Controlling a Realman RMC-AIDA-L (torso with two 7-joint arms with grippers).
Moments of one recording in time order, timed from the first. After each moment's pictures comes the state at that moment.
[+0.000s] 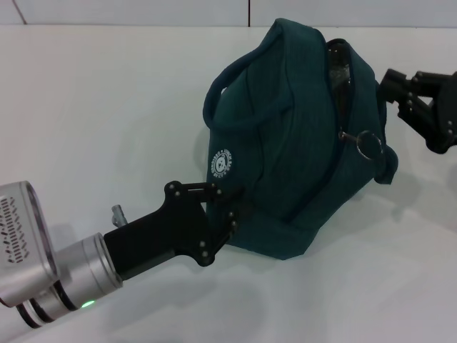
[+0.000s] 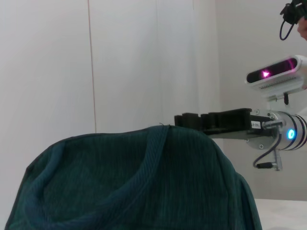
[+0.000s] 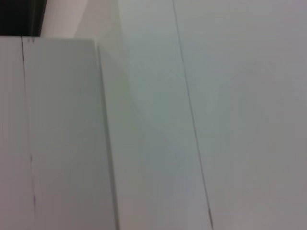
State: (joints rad) left arm -0.45 -2.10 1.14 0.01 1.24 1.62 -0.39; right arm 0.40 1.90 -1.45 -0.49 -0.85 -1.55 1.00
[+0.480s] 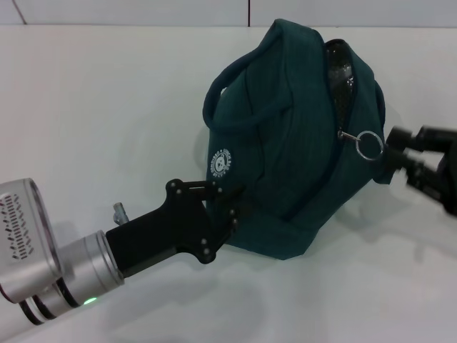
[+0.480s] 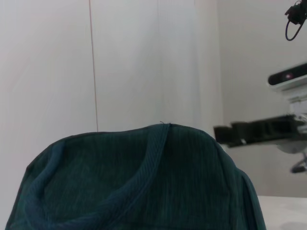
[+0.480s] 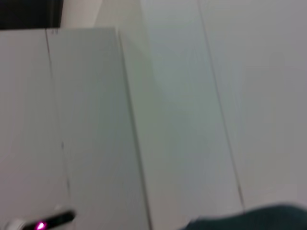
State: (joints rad) left arm -0.45 -2.10 1.14 0.01 1.24 1.60 -0.39; right arm 0.34 1.88 -1.44 -0.48 -0.95 -1.65 1.01
